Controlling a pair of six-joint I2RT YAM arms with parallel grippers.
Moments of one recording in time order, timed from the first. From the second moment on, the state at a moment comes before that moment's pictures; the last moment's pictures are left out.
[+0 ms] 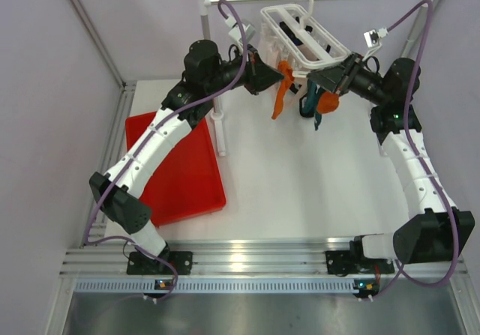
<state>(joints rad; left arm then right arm) -0.59 1.66 1.84 -0.14 0.57 -0.35 0.06 1.33 1.32 0.14 -0.84 0.73</state>
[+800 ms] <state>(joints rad) -0.59 1.67 1.84 -0.05 0.71 -0.25 0.06 1.33 1.32 0.18 -0.89 0.76</state>
